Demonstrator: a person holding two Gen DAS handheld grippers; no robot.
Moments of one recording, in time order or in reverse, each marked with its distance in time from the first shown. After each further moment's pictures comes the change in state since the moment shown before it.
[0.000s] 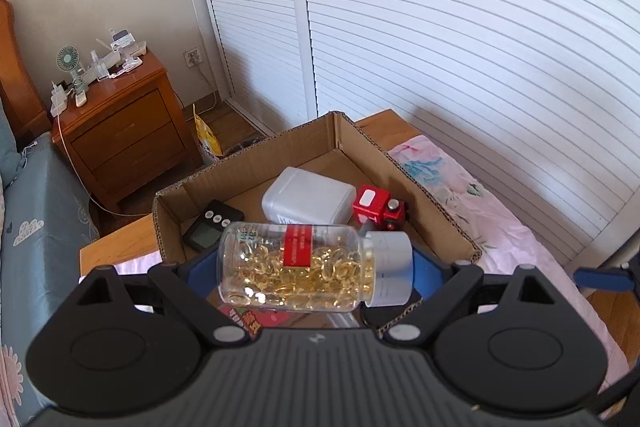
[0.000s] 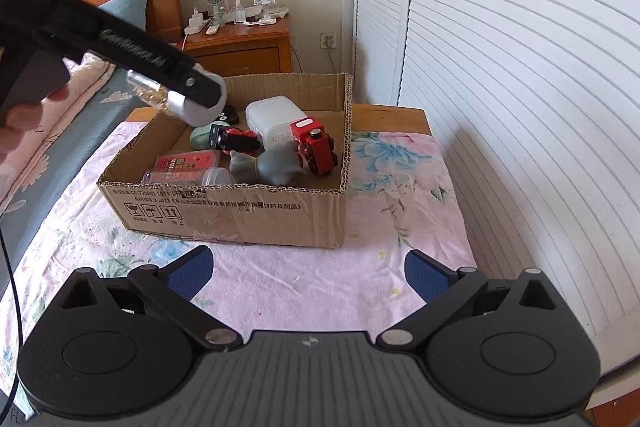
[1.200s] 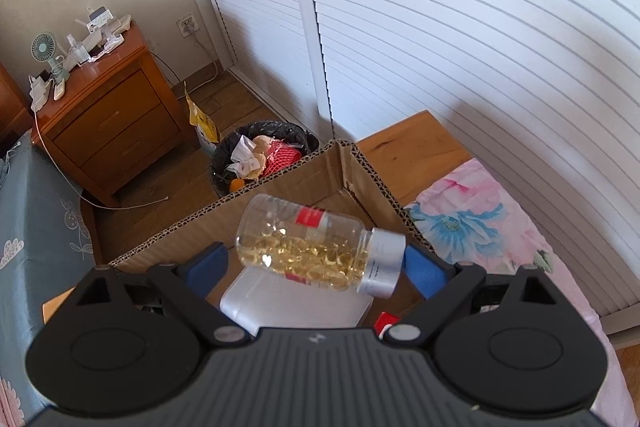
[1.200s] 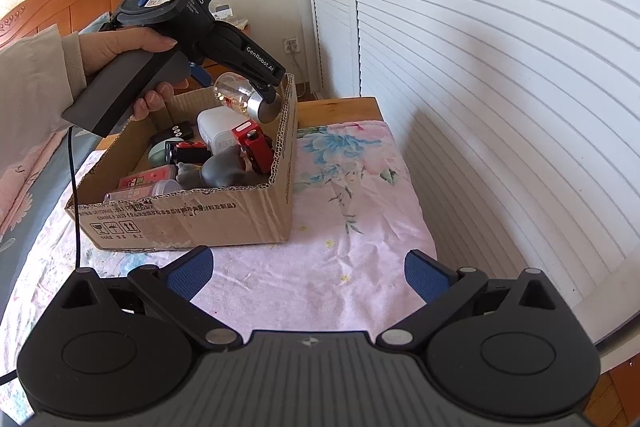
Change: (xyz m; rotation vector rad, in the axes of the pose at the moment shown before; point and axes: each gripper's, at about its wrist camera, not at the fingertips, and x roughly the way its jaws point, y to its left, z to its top) left arm 0.138 -0.019 0.084 0.003 0.136 0.068; right arm -0.007 -0.049 -0.012 0.134 -0.019 -0.024
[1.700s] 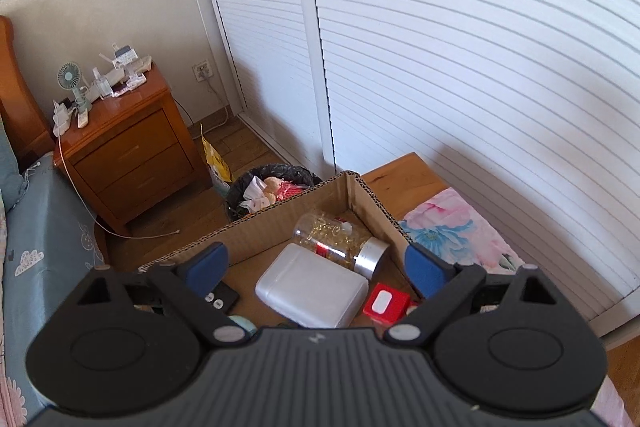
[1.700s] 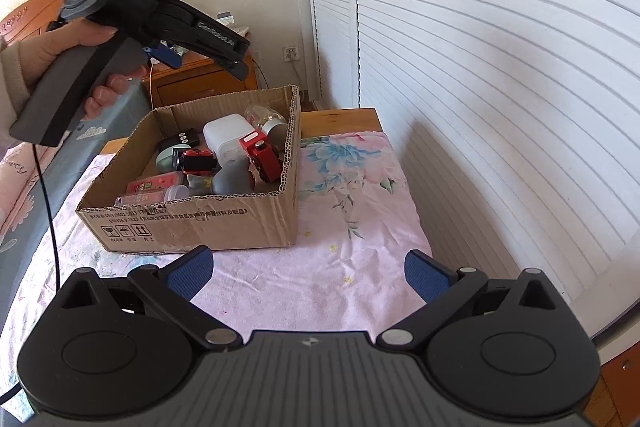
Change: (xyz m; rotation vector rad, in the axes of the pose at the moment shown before) left arm -0.091 0.016 -0.037 -0.017 -0.173 -0.004; right arm -0.019 0.011 0.002 -0.013 -0.020 -0.014
